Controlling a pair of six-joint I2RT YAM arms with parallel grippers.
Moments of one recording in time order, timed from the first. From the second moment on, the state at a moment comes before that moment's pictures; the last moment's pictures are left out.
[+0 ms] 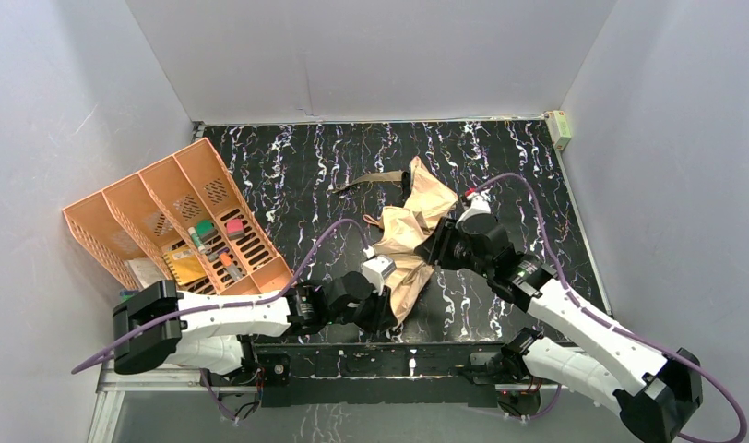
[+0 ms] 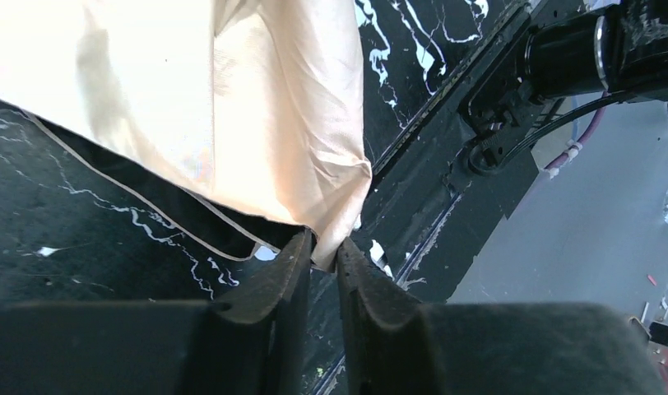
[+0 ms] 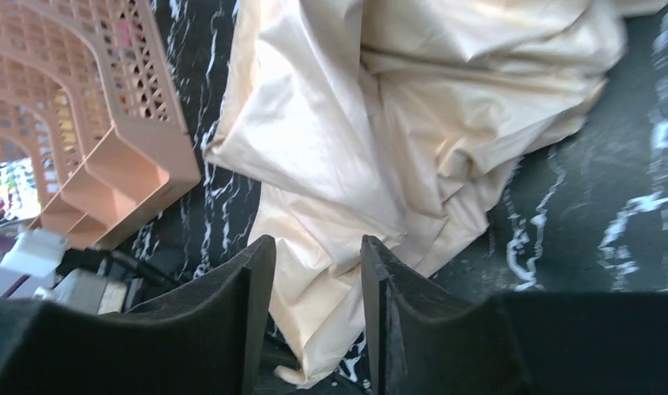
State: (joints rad) left arm -1.25 1.27 0.58 0.05 -0.01 -0.68; right arm 0.73 0.86 0.64 -0.32 -0.01 0.78
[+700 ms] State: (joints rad) left arm -1.25 1.20 0.58 0.01 -0.07 -0.68; right arm 0.53 1.21 0.87 -0.37 -0.23 0.55
